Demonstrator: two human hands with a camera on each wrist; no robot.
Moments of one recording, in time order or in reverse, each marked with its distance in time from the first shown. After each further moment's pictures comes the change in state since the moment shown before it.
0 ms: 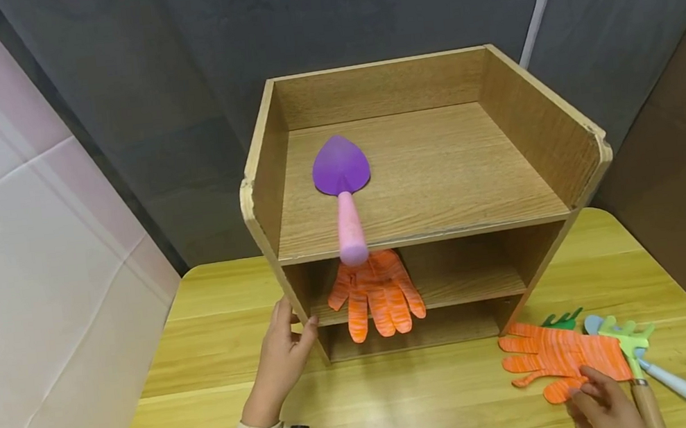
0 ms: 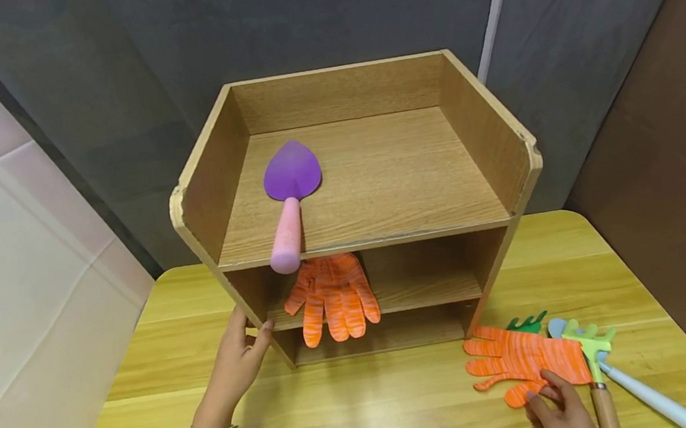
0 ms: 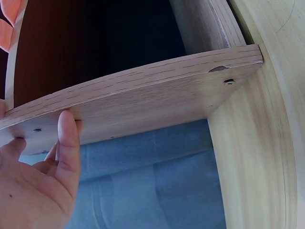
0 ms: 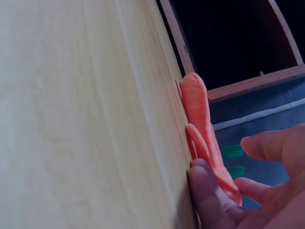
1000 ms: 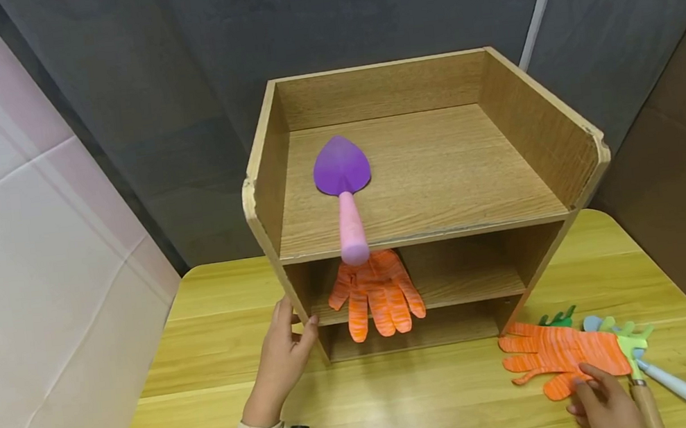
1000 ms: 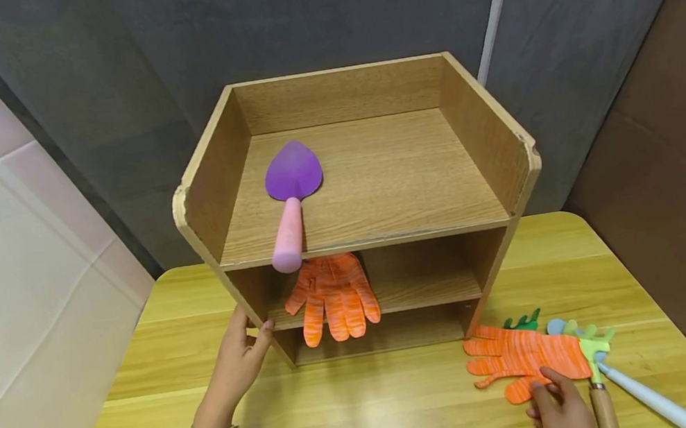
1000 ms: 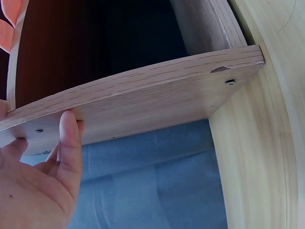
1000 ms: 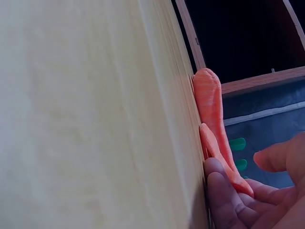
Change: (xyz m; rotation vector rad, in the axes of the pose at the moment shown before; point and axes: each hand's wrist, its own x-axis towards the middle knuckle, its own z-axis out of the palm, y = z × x) left_hand -0.001 0.000 0.000 0.013 0.007 0.014; right_hand 0.005 -0.005 0.007 -0.165 0.167 -0.048
